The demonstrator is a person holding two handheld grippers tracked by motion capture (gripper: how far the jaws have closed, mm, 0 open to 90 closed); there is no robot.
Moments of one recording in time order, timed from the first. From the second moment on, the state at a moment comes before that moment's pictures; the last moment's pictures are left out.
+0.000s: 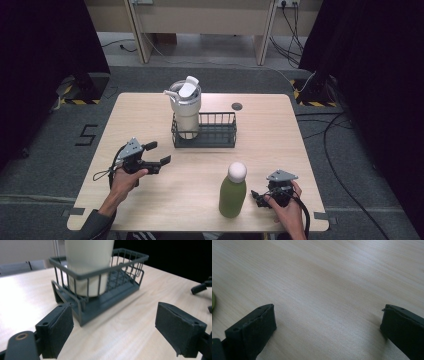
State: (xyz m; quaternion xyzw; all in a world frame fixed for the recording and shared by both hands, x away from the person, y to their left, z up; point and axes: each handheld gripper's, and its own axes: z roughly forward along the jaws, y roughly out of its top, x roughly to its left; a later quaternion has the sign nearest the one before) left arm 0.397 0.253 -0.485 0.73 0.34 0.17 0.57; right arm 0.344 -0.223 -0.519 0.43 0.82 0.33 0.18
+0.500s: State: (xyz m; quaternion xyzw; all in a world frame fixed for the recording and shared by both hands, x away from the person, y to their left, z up) left arm 0.379 0.257 -0.501 0.74 0.34 0.16 0.55; right arm 0.344 -0.223 -0.519 0.43 0.82 0.33 0.18
